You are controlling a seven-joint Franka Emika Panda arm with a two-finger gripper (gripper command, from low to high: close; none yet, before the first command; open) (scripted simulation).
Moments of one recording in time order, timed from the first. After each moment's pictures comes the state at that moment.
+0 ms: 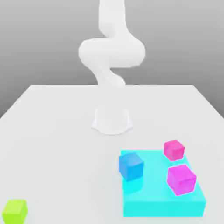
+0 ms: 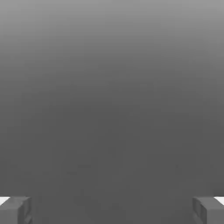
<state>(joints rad) -0.07 -0.71 0.03 -2.30 -0.03 2.32 0.90</state>
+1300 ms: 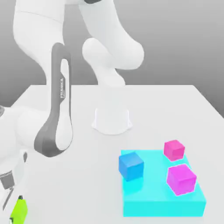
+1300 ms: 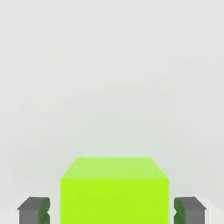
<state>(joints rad) -0.52 0.53 0.02 -2.22 -0.03 2.76 1.85</state>
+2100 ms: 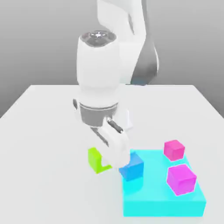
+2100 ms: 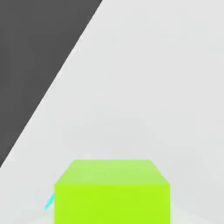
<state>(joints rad) -0.22 -0.16 0.23 -2.64 0.04 2.48 1.71</state>
